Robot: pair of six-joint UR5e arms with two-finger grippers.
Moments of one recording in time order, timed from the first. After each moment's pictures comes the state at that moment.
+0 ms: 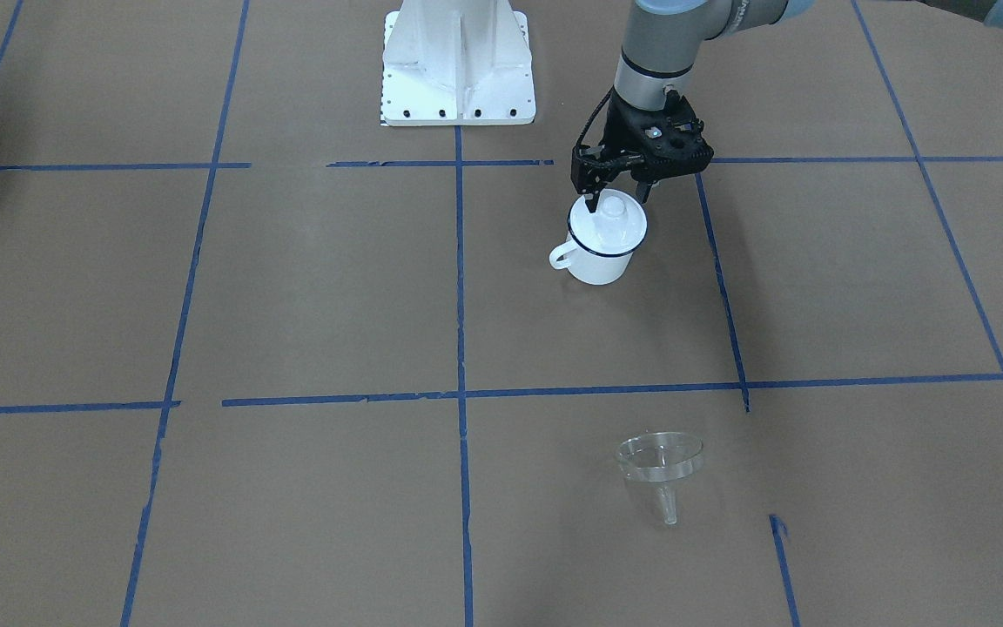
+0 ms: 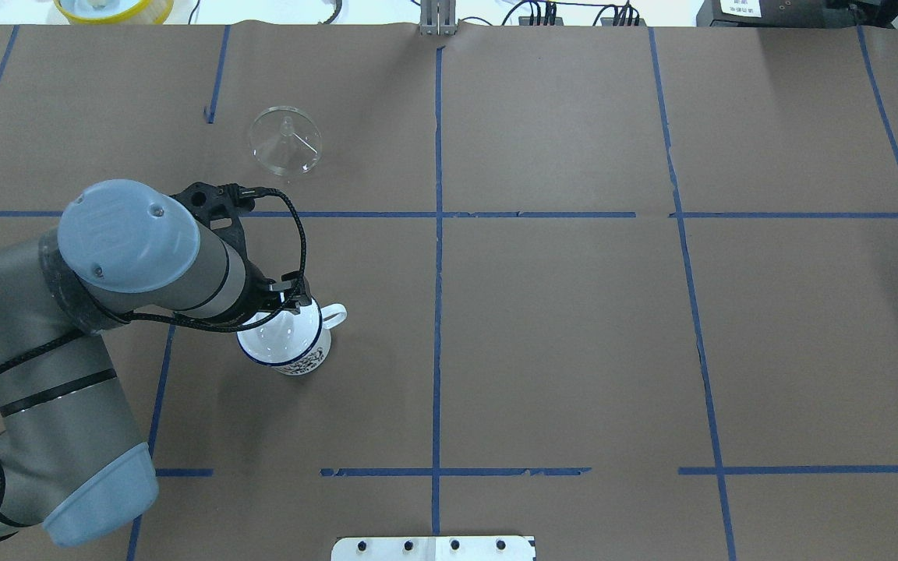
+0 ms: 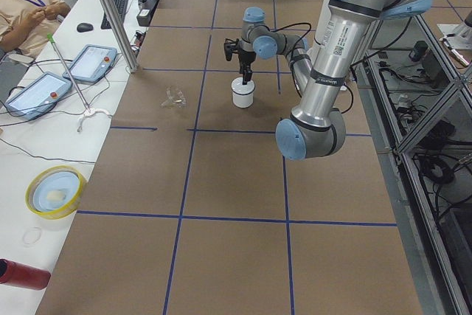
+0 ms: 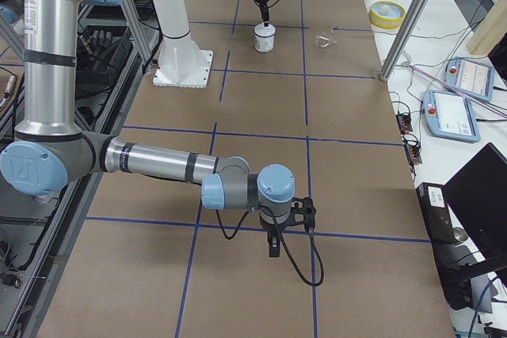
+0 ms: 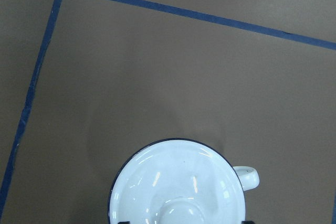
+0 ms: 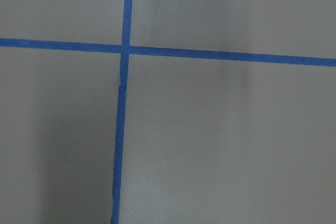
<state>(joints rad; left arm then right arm) -0.54 -2.00 -2.05 -1.45 -1.82 -1.41 1.56 -1.68 1.56 -1.39 2.29 0.01</state>
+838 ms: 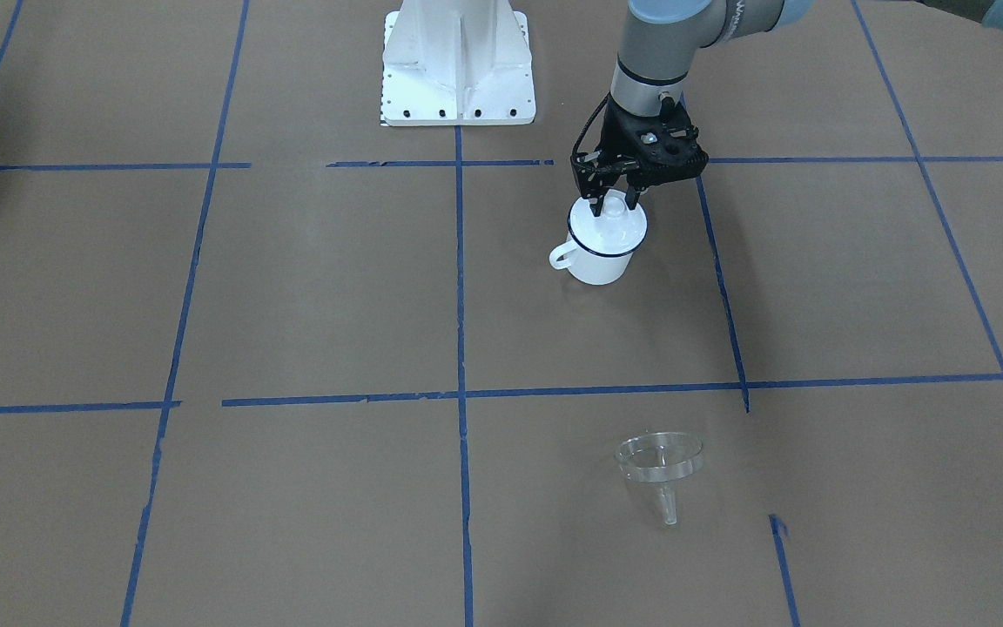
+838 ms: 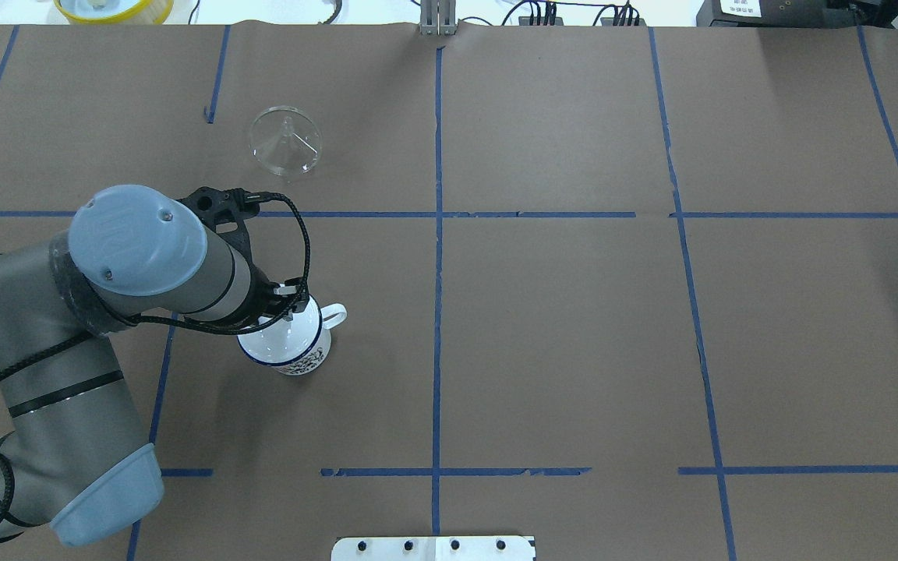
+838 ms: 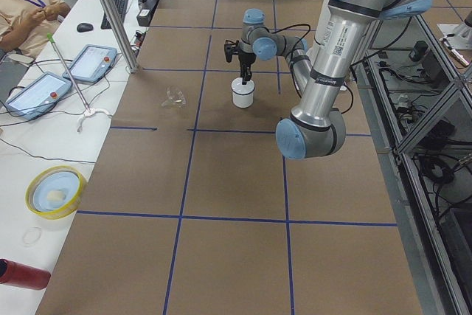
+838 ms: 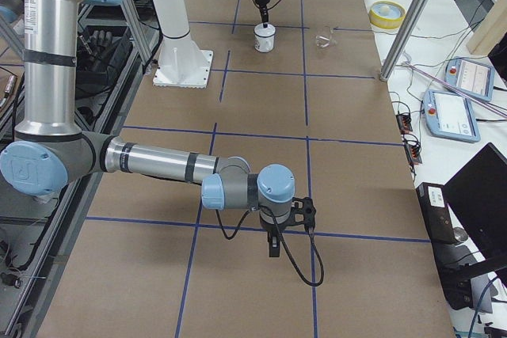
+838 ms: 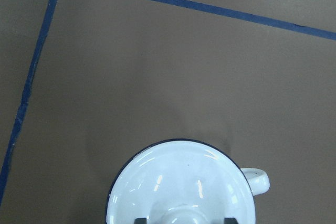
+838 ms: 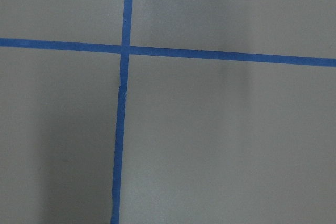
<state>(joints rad) -0.53 -2.00 -2.04 -1.46 -1.82 -1.41 1.56 -1.68 1.56 -1.39 2.29 0.01</state>
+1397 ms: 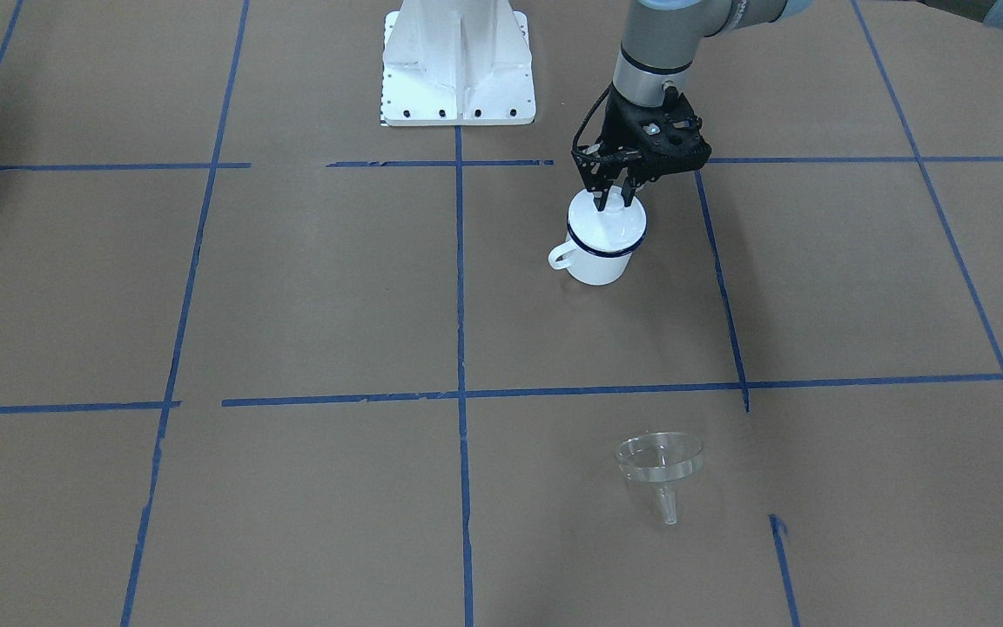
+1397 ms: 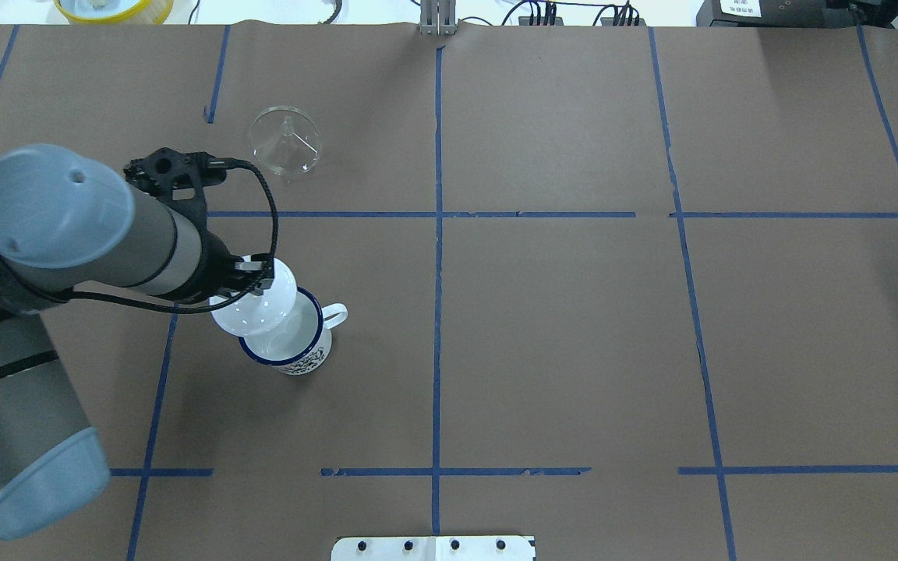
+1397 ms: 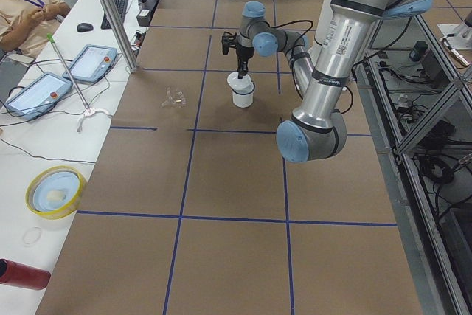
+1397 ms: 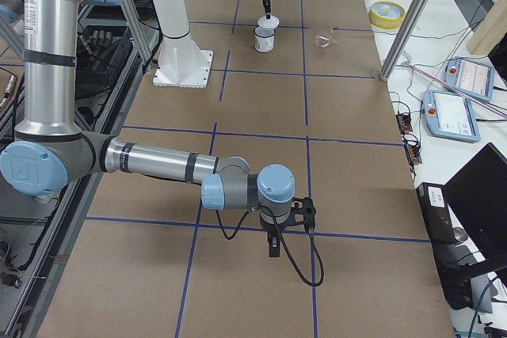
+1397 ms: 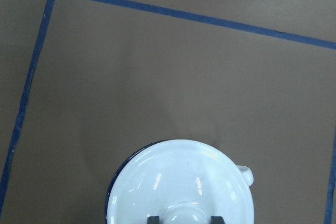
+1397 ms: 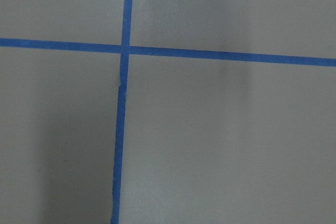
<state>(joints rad) -0.62 -1.92 -2.16 -1.46 -1.83 -1.21 1.56 -1.68 1.56 -1.39 2.29 0.01</state>
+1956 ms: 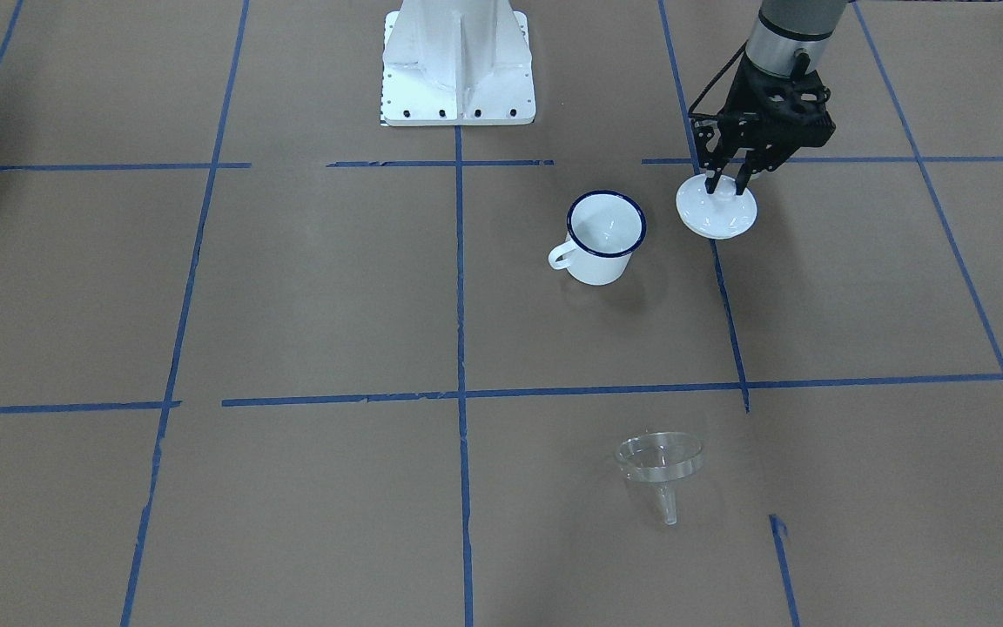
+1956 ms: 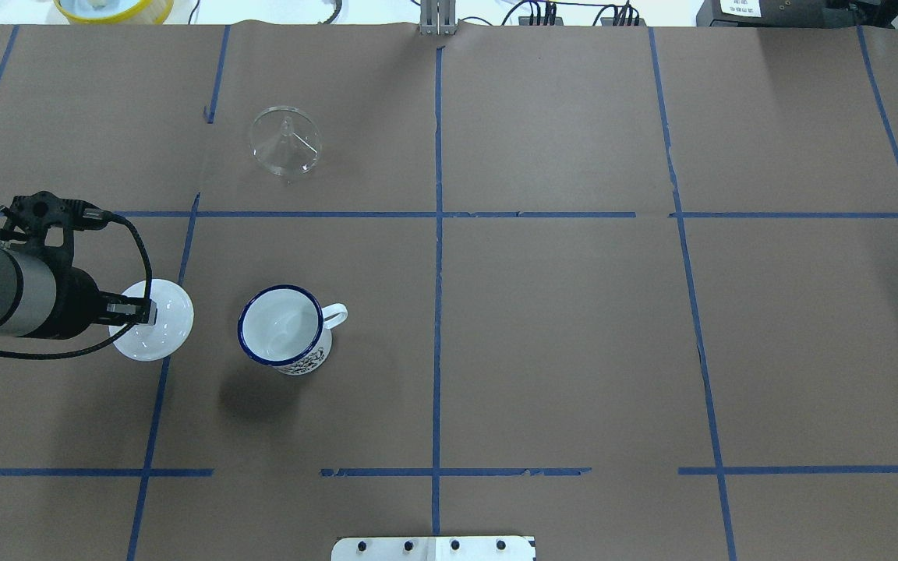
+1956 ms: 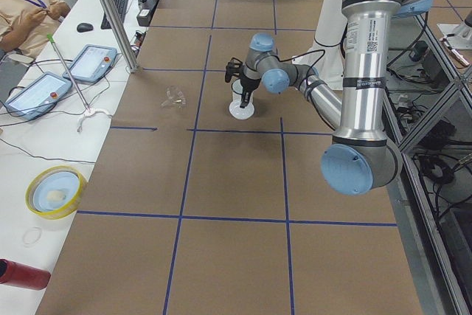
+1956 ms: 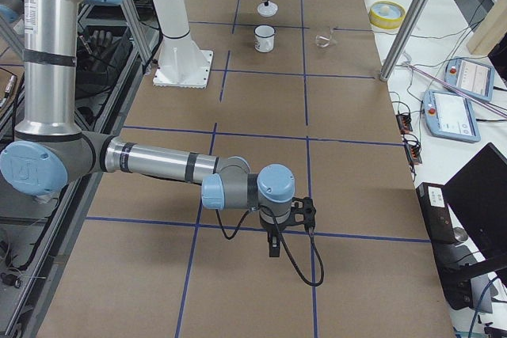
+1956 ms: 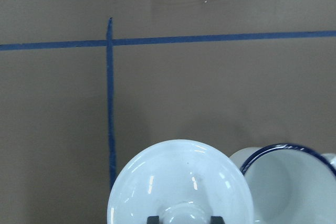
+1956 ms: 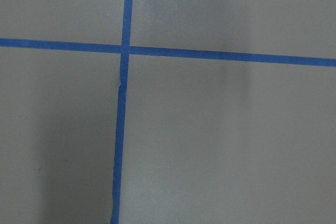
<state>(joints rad) -0.63 -1.55 -2.15 -1.87 -1.83 -1.07 1.56 -1.68 1.56 -1.39 2.29 0.01</state>
